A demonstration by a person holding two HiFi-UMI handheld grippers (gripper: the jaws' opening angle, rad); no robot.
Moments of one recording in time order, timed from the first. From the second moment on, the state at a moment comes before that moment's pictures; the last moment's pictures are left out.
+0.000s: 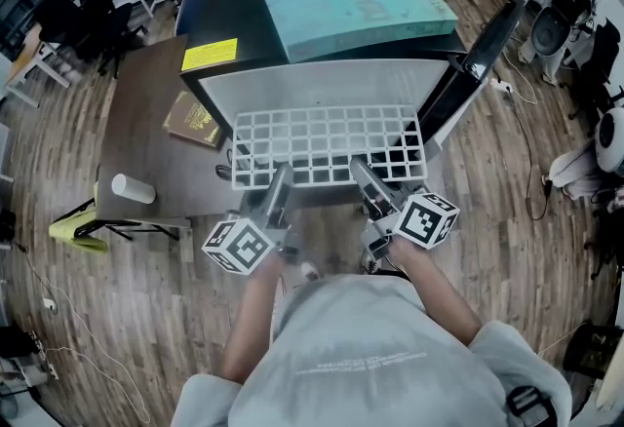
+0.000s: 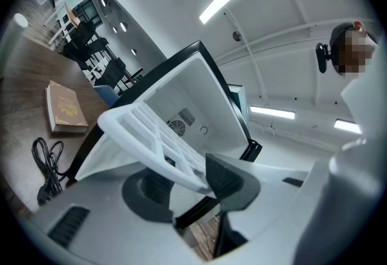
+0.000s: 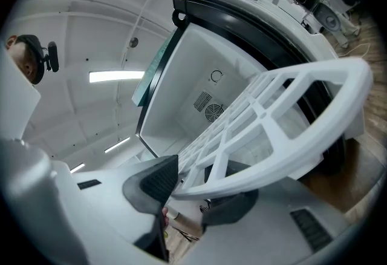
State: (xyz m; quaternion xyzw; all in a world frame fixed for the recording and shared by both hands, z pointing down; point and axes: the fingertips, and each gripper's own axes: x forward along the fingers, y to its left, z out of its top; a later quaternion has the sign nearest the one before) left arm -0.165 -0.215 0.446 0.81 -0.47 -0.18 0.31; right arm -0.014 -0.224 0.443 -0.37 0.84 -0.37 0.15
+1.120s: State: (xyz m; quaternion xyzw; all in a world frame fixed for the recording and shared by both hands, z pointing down) left arm -0.162 -0.237 0.442 0.81 -0.48 -0.16 0.31; right arm -0.012 -0.254 0.437 -0.36 0.85 -0.37 0.13
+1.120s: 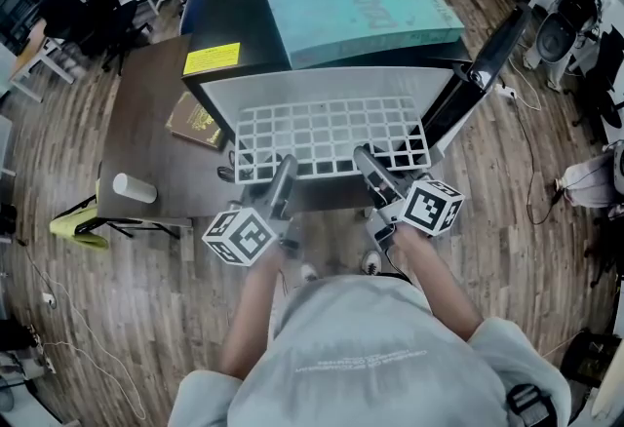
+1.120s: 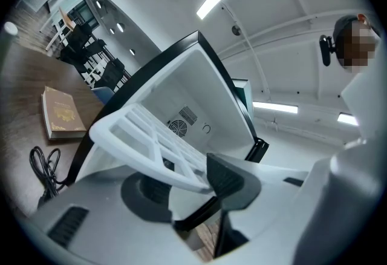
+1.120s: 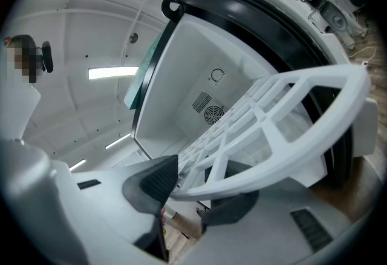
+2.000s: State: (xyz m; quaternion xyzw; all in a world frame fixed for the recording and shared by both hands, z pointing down) left arm -0.162 -0.263 0.445 0.81 -0.47 -0.15 0.31; right arm -0.011 -0.281 0.442 -0.37 0.85 -0.37 0.12
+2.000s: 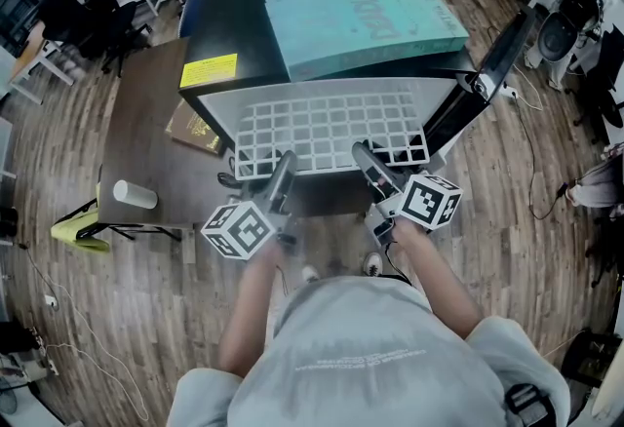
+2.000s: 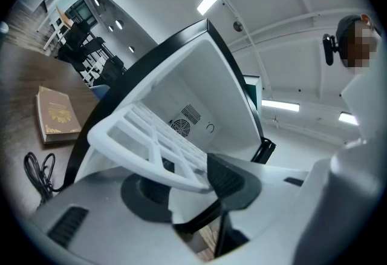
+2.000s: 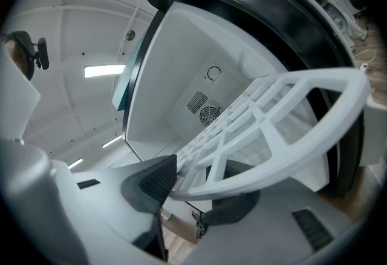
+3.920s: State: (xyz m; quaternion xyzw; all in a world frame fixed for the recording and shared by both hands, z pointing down) left arm -0.172 -0.255 0.444 0.80 -0.51 -0.14 0.28; right arm 0.000 -0.273 0.439 -0.39 0.86 -0.33 0.08
